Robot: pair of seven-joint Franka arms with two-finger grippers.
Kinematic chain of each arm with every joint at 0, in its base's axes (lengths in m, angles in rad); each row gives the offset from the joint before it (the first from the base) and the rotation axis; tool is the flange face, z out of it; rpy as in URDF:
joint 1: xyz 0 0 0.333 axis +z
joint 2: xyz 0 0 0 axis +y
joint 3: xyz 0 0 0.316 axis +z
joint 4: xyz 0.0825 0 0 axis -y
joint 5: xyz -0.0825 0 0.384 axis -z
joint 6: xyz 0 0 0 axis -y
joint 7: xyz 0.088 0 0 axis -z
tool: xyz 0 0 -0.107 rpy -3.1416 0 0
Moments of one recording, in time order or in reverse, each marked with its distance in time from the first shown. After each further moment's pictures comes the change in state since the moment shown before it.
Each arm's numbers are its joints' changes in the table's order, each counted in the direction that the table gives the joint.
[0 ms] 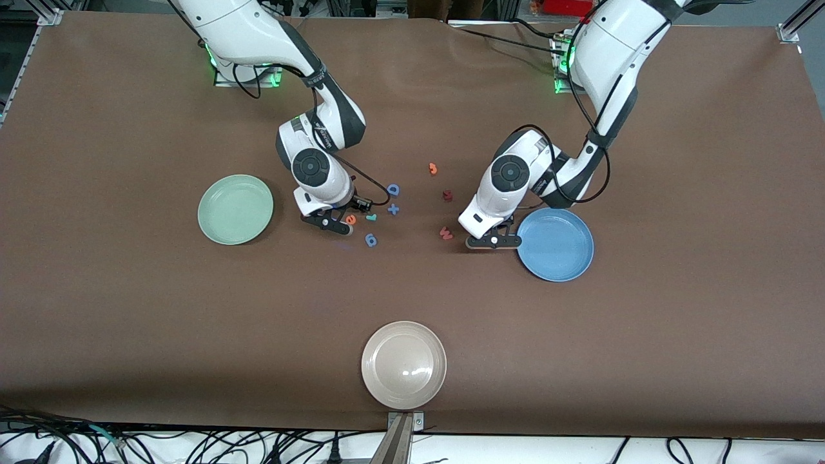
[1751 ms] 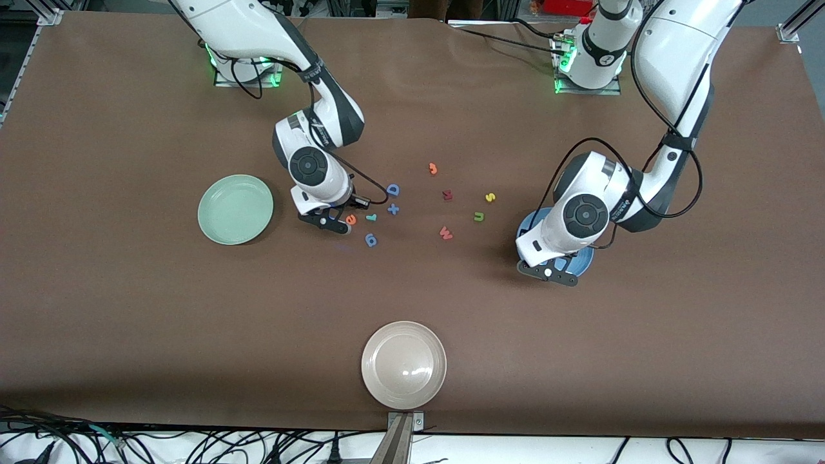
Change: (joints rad) left arm 0.194 -0.043 0.010 0.160 -0.001 -0.326 0.554; right arm 0.001 -0.065 -0.033 0.028 0.000 -0.140 0.003
